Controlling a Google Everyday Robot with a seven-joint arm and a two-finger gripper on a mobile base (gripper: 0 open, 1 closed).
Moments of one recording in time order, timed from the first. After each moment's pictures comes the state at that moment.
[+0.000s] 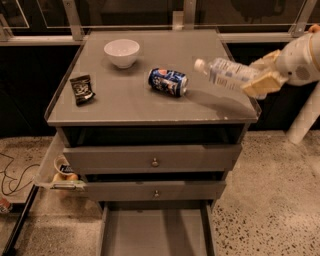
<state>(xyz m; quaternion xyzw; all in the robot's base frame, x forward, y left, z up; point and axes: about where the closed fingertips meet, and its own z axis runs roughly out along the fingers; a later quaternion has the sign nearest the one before) 0.593 -0.252 0.928 -0.49 0.78 0.09 0.38</state>
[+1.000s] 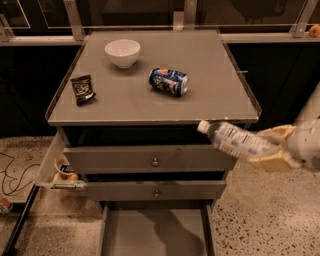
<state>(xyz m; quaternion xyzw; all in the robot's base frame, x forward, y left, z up) 0.440 -0.248 0.837 -0.46 0.81 0.10 0.35</state>
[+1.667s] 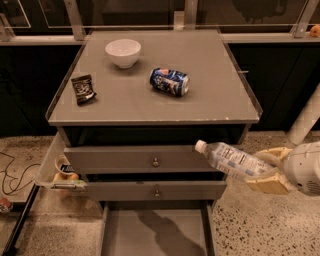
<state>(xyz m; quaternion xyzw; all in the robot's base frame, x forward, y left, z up) 0.405 -0.243 0.800 -0.45 0.82 0.12 0.33</state>
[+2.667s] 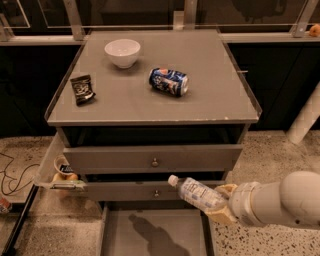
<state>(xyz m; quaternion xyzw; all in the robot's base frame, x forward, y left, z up) 0.396 -0.174 0.663 -0.43 0.84 0.13 0.29</state>
